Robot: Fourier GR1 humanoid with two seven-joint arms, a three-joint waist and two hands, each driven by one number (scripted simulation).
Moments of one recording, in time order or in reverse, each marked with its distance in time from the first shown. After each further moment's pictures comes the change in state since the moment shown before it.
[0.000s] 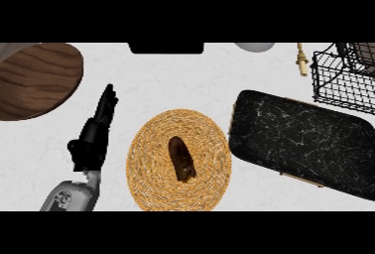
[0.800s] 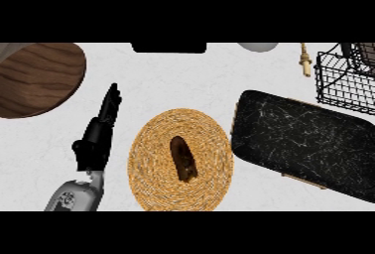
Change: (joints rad) left arm -0.002 -0.034 0.005 -0.019 -0.043 -0.021 0.022; right arm -0.183 -0.103 -0.048 0.499 0.088 -0.256 -0.198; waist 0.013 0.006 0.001
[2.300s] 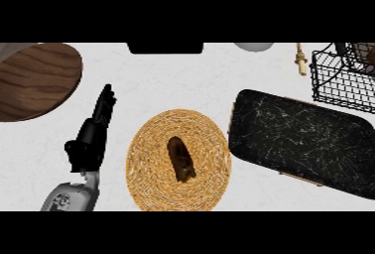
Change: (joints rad) left arm 0.020 -0.010 0.049 -0.009 -0.015 -0.034 -0.002; right arm -0.029 -0.151 -0.397 0.485 -0.204 -0.502 -0.183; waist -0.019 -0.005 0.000
